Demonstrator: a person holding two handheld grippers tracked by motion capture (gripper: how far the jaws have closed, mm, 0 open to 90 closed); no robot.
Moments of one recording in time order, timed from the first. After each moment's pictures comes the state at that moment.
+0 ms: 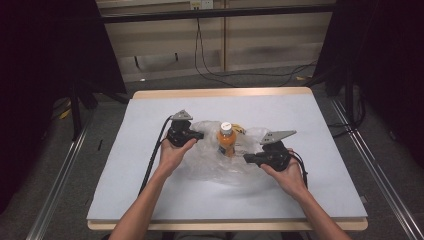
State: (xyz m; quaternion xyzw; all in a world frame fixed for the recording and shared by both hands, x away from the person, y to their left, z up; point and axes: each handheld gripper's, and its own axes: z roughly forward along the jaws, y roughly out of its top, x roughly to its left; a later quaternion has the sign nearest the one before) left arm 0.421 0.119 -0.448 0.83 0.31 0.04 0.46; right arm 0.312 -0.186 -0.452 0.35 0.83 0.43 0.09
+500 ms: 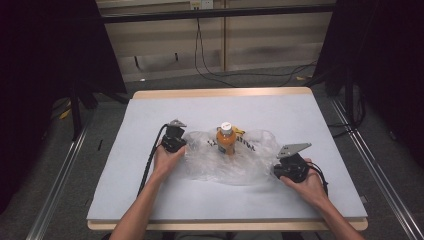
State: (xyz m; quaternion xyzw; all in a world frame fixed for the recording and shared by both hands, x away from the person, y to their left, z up) left arm 0.423 0.155 -0.483 0.84 0.36 0.03 0.40; right arm 0.288 -0.237 -0.481 0.34 0.86 0.37 0.10
